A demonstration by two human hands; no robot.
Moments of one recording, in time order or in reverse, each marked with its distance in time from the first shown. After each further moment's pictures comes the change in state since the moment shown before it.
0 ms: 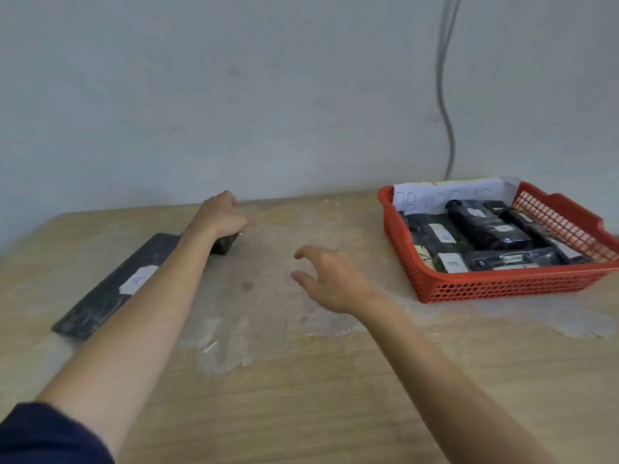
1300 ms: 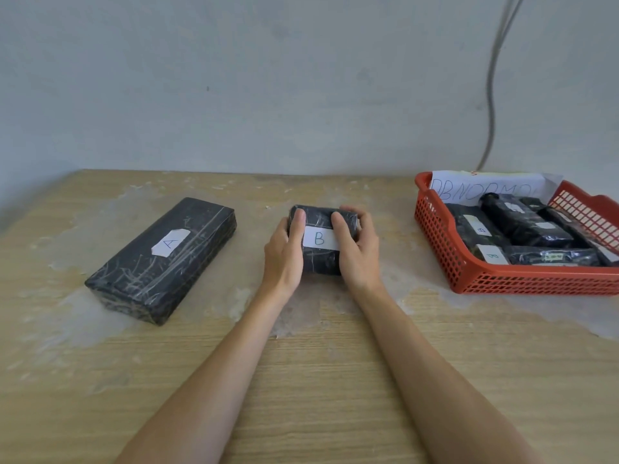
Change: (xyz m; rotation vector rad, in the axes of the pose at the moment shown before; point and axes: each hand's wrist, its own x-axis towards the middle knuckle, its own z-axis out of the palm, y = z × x) left_hand -0.108 -0.008 0.100 -0.997 0.104 0.138; right_hand 0.020 -0.018 0.053 0.989 0.553 0.177
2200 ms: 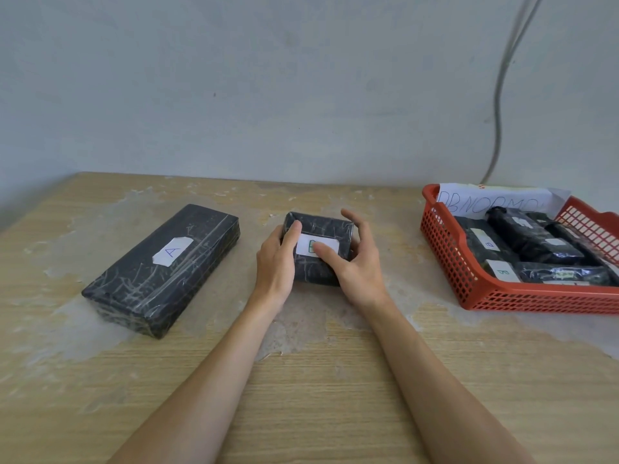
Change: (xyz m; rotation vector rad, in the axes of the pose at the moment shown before) left_hand 0.011 -0.001 -0.017 -0.096 0.043 -0.027; right_hand 0.001 0.002 -0.001 -0.034 -0.224 -0.016
